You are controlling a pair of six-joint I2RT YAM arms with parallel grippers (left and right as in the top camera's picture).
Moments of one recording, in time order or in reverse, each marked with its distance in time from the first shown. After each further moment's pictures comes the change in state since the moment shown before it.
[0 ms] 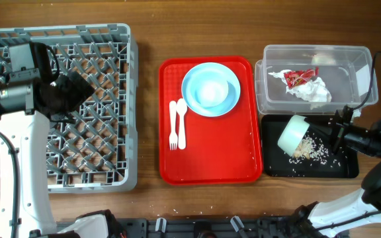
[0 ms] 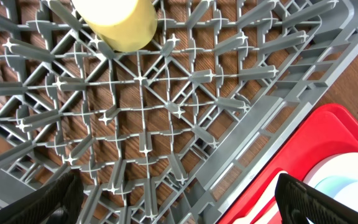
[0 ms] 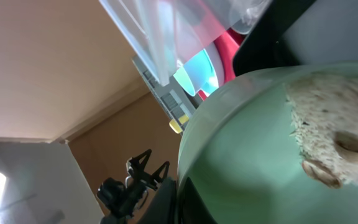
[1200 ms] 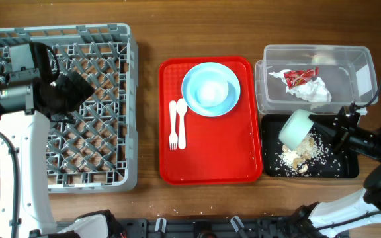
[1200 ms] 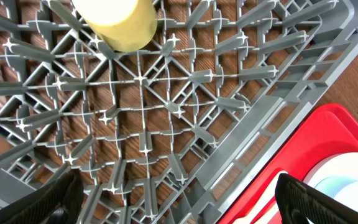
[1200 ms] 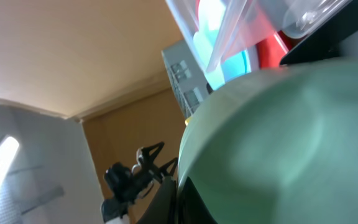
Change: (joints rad) left arm 0.000 0.000 0.000 0.000 0.000 0.000; right arm -0.035 0.009 -0.002 -0.165 -0.096 -0.297
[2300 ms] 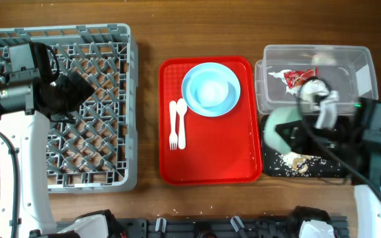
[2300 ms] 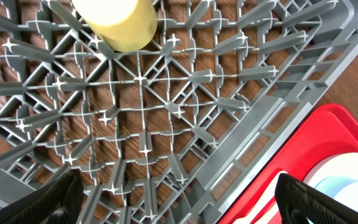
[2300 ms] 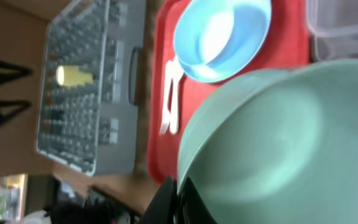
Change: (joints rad) left arm 0.000 0.000 0.000 0.000 0.000 0.000; right arm 0.615 -0.888 0.000 0.428 0.540 0.581
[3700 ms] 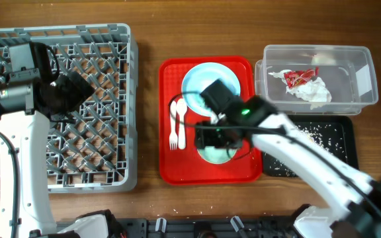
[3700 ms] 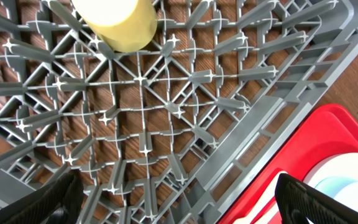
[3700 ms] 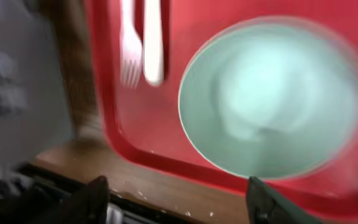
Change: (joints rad) left arm 0.000 0.000 0.000 0.000 0.000 0.000; right arm 0.828 0.567 0.244 0.082 0.526 0.499
